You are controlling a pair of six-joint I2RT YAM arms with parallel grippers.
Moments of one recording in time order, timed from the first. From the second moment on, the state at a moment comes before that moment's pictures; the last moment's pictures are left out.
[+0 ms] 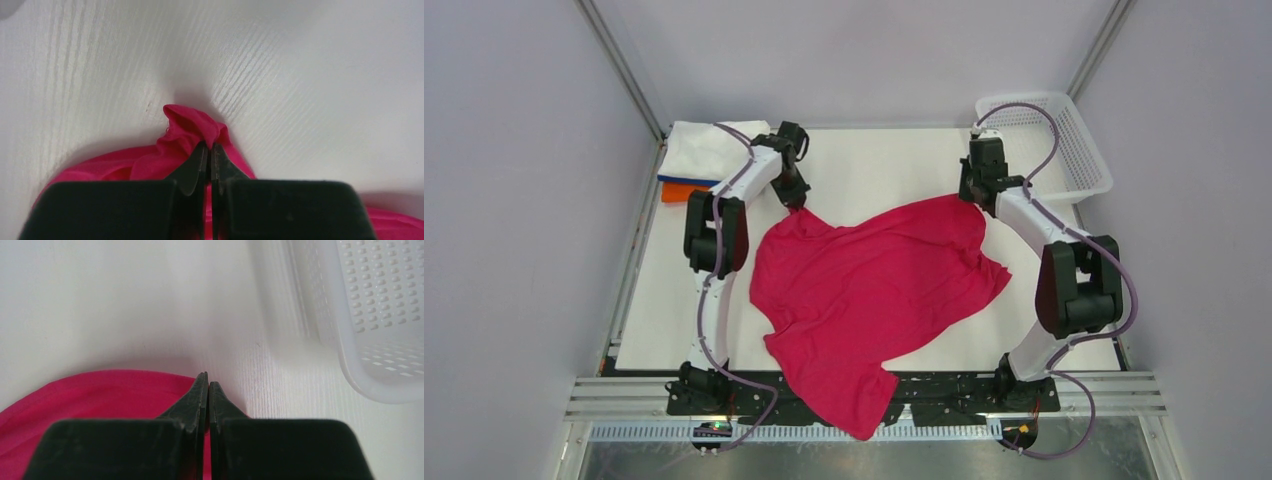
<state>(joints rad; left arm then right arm) -0.30 2.31 2.00 -0.96 -0.09 -0.80 0.16 1.68 1.21 -0.25 0.21 0.18</state>
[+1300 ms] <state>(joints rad) -0.62 0.84 1.84 -0.75 -0.34 -0.42 0.16 0.60 1.58 -0.48 -0.07 0.08</state>
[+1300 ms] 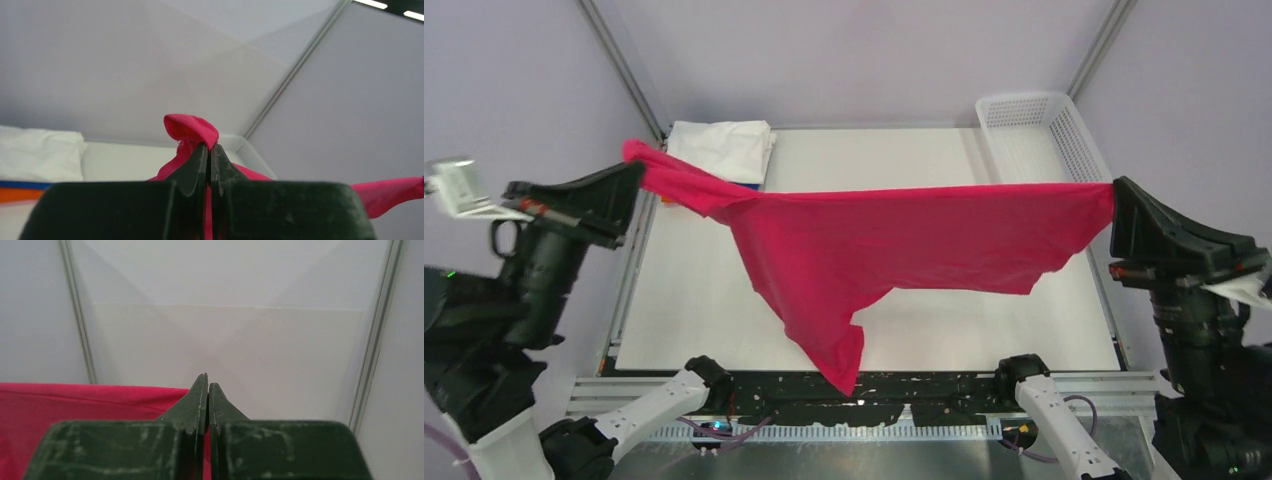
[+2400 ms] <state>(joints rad) -0.44 2.00 1.99 -0.58 -0.49 -0.13 0.15 1.37 1.15 -0.25 0.27 0.14</state>
